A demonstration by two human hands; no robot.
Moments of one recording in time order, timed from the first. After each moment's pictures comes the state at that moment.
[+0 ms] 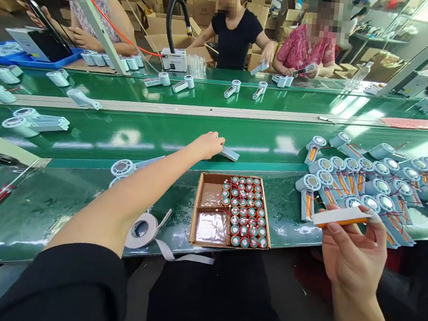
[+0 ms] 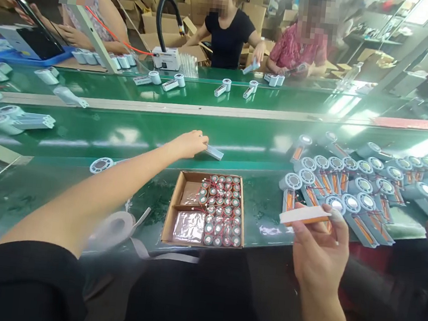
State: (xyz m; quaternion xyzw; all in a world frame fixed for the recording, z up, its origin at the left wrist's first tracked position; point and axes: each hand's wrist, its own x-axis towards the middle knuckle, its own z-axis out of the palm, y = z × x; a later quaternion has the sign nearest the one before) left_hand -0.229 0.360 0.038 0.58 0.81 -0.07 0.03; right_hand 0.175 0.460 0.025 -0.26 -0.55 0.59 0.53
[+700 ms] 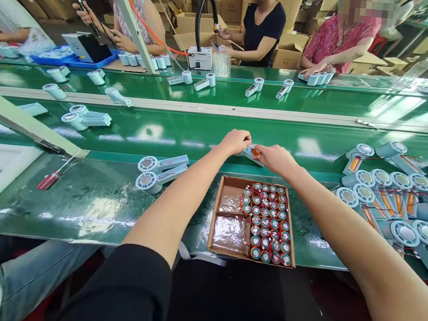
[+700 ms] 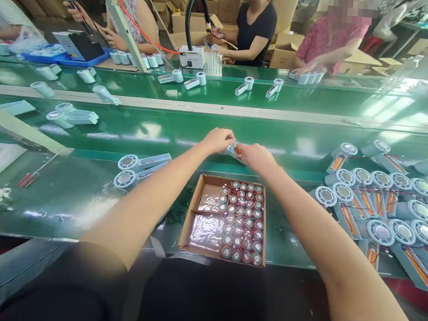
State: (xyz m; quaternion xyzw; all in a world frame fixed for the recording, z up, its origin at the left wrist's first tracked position) left_hand -0.256 0.395 0.002 0.44 0.87 0.21 0.07; right_hand -0.104 0.529 0.002 -0.05 -1.00 0.07 0.01
